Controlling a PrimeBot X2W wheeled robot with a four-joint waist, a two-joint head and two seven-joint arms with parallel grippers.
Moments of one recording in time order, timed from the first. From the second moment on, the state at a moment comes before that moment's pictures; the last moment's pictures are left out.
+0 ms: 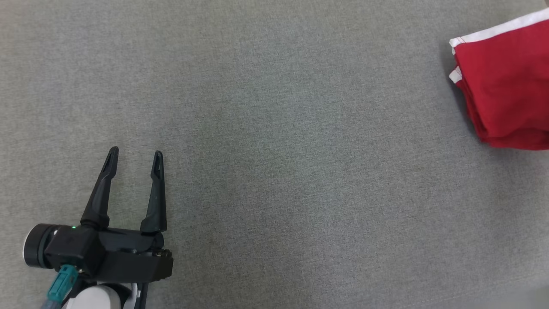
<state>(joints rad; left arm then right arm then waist) -0.21 0.06 0.00 -0.04 -0.07 -0.12 -0.26 -0.85 -0.60 0.17 0.80 -0.08 0.13 0.12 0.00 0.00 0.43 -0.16</state>
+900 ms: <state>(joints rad) 0.05 0.05 0.06 0.07 -0.12 -0.02 -0.26 -0.32 -0.13 0.07 0.46 0.11 0.13 -0.25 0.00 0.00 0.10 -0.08</state>
